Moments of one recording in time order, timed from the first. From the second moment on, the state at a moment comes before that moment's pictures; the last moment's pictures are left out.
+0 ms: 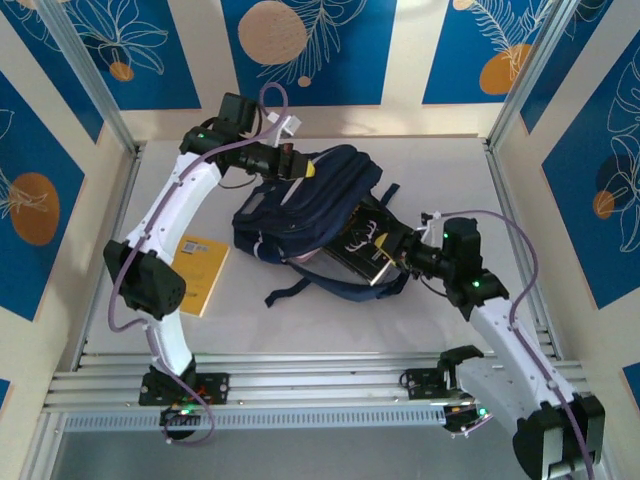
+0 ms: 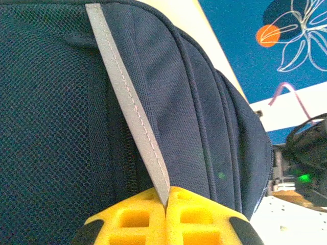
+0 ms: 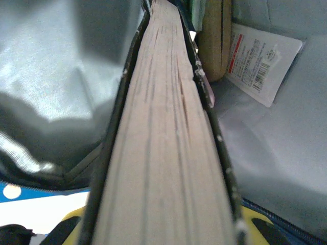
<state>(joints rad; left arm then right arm) -0.39 1.85 2.01 -0.96 0.84 -0.26 0.24 0.86 0.60 -0.21 -0.64 1.08</state>
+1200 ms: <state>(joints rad) -0.32 1.78 1.90 -0.81 0.97 -0.37 0.48 1.55 1.09 -0.20 -0.40 1.09</state>
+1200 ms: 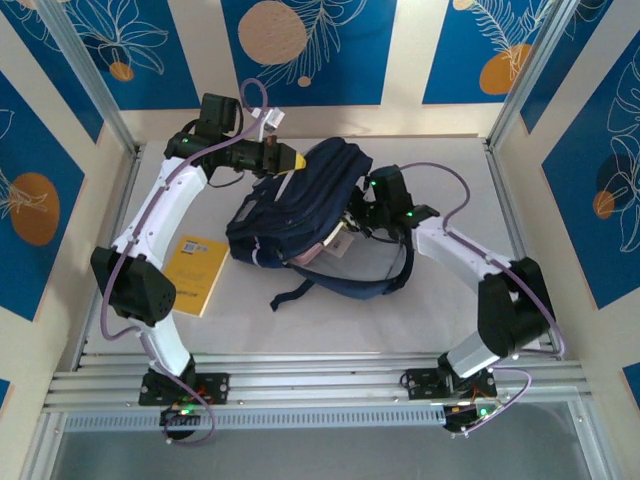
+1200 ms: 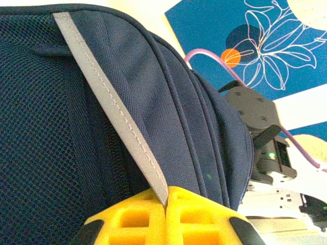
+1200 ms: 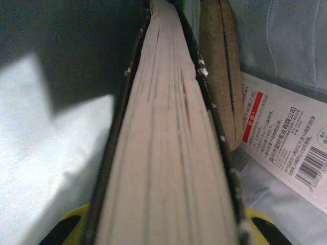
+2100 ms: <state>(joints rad) -0.32 1.78 1.86 -0.73 1.01 -0.42 0.59 1.62 1.20 -0.25 -0.12 1.13</state>
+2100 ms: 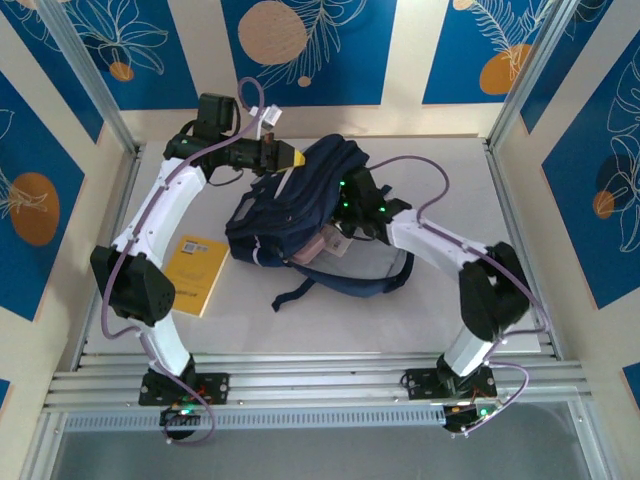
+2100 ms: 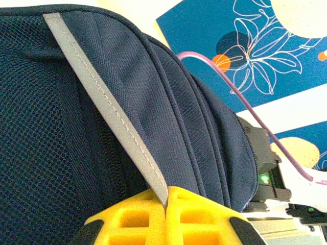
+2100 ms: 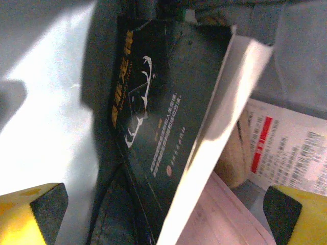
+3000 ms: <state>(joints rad) -0.54 1.67 1.59 -0.79 0.59 -0.34 0.58 0.83 0.84 -0.60 0.32 1.02</state>
